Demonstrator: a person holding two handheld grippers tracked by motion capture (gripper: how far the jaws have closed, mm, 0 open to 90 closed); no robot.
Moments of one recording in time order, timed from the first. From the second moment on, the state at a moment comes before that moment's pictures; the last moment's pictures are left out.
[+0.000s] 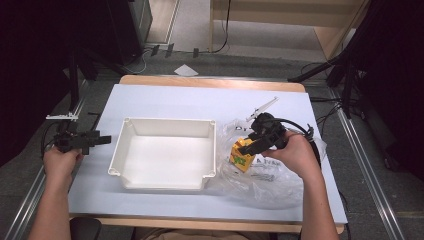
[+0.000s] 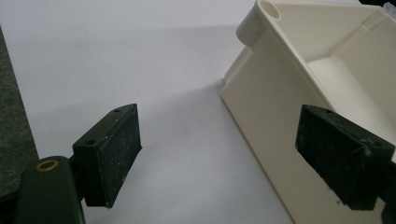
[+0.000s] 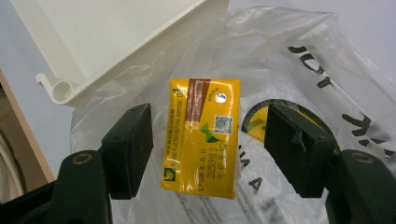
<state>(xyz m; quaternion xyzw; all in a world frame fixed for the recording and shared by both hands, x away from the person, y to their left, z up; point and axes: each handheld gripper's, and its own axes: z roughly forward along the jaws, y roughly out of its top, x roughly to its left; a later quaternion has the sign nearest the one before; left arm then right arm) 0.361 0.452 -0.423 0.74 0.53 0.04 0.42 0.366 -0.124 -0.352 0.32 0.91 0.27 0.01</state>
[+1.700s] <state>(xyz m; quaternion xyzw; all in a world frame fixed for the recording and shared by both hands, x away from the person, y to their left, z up) 0.361 0.448 -0.421 0.74 0.52 0.04 0.43 0.377 -0.101 -0.389 0.32 0.93 0.19 0.01</state>
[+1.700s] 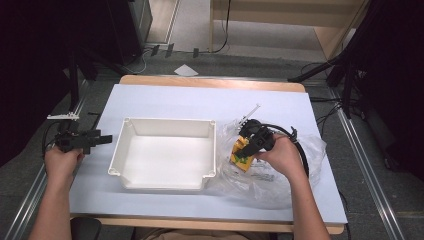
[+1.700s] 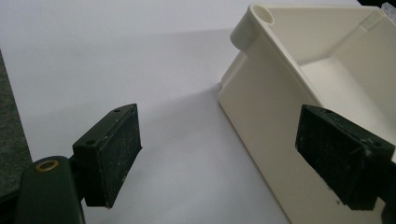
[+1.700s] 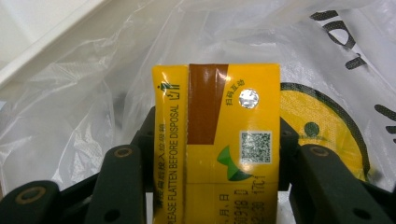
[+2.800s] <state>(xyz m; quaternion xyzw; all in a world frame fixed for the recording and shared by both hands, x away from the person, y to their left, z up) 0.361 0.448 -0.422 0.74 0.52 0.04 0.42 0.373 -0.109 -0.360 0.33 0.92 0.21 0.03</state>
